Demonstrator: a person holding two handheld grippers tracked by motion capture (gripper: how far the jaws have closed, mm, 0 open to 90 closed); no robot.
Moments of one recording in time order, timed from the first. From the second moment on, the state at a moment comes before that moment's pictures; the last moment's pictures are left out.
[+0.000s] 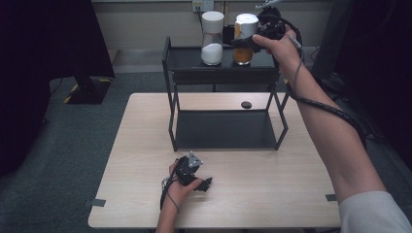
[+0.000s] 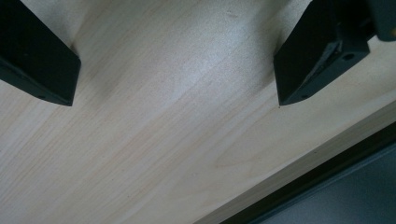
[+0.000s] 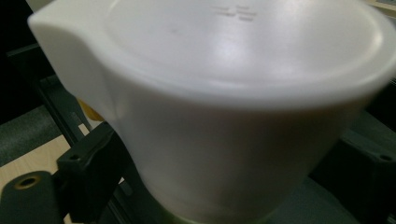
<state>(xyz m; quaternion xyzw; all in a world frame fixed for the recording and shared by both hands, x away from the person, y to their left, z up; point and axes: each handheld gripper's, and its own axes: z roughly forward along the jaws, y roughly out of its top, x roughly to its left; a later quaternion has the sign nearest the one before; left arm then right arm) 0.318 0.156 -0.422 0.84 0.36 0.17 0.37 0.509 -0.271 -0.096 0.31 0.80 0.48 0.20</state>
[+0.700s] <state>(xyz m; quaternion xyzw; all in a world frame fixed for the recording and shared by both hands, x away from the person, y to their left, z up) 0.319 0.156 -0.422 0.84 0.36 0.16 0.37 0.485 -0.297 -0.112 0.30 0.79 0.50 0.19</state>
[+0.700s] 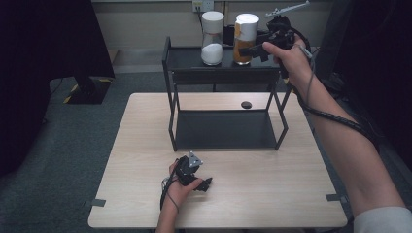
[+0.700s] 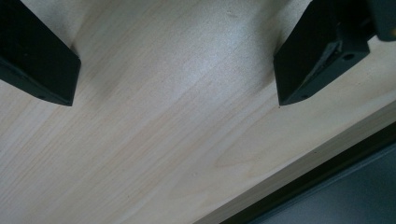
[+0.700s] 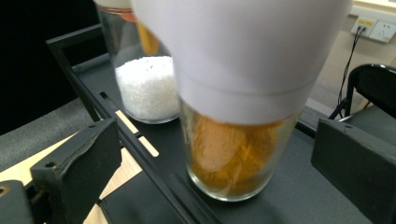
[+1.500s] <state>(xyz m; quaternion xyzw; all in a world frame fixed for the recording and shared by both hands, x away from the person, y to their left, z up) 0.318 0.156 -0.422 0.84 0.36 0.16 0.37 0.455 -0.331 -0.154 0.28 0.78 0.53 0.16</state>
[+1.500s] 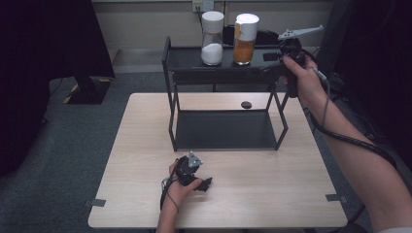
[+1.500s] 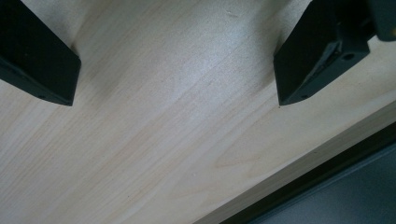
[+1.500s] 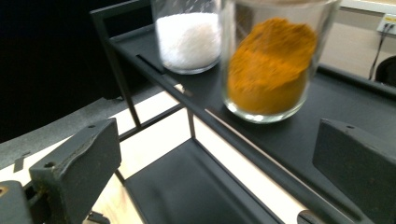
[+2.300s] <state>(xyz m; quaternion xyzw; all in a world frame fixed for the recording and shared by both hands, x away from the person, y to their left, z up) 0.318 0.156 -0.422 0.84 0.36 0.17 0.37 0.436 -0.333 -0.221 0.23 0.81 0.53 0.11</state>
